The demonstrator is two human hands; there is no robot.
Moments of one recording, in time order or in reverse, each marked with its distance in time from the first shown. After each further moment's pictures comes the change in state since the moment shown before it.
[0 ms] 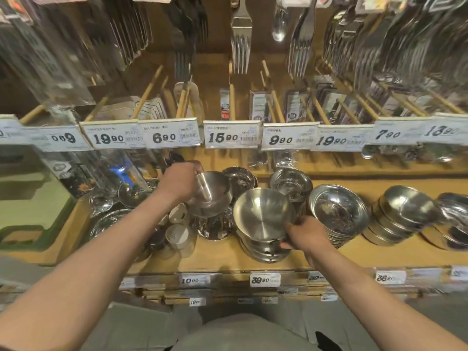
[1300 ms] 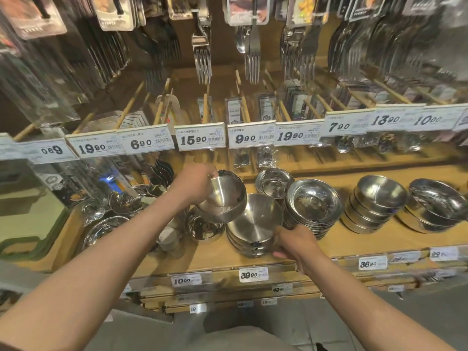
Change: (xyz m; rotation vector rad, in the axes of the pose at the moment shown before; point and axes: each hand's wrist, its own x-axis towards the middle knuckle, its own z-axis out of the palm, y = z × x) left_hand -0.033 0.077 -0.008 0.014 -0.047 0.184; right_hand -0.029 0.022 -0.022 0.139 -0.010 0.098
